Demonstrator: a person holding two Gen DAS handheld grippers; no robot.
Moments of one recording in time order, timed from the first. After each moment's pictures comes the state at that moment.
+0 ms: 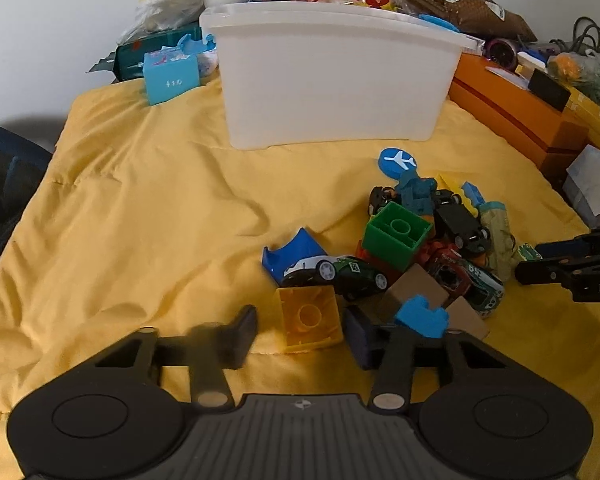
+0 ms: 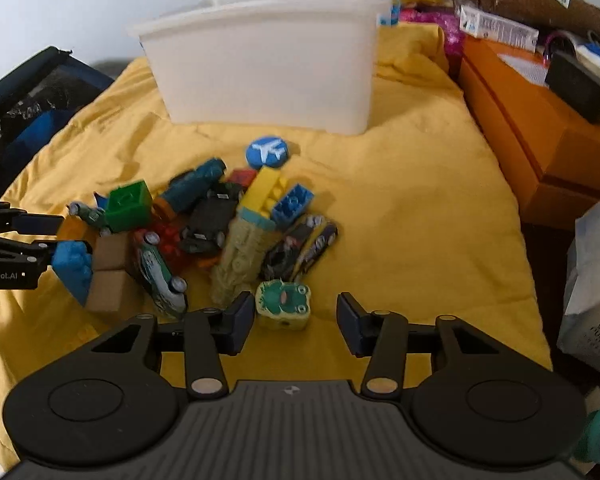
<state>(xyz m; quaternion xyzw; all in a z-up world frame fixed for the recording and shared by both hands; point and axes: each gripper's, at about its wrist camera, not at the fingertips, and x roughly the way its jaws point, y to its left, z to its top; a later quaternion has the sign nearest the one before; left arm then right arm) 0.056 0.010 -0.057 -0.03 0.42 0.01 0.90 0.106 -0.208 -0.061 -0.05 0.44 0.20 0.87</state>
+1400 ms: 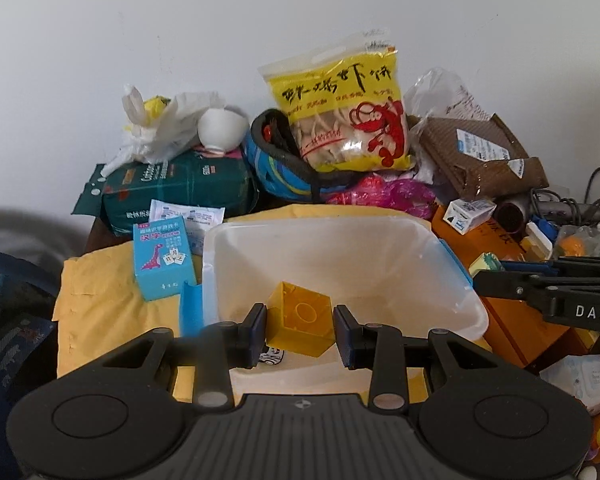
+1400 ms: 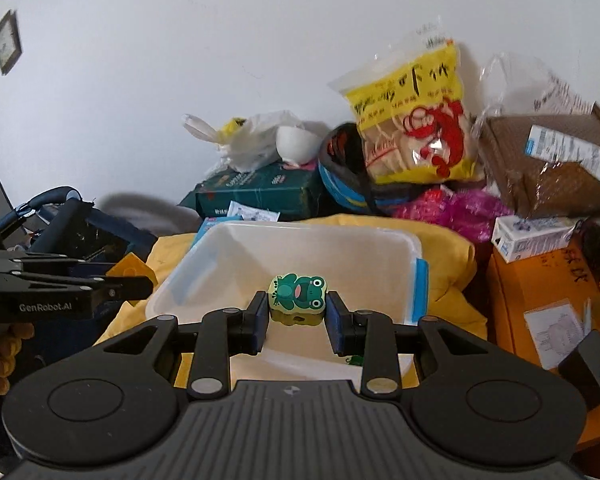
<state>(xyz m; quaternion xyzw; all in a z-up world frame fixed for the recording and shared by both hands) 0.216 0.046 0.117 -0.06 0.37 -0.01 0.93 0.249 -0.177 0.109 0.02 0.33 0.25 0.91</state>
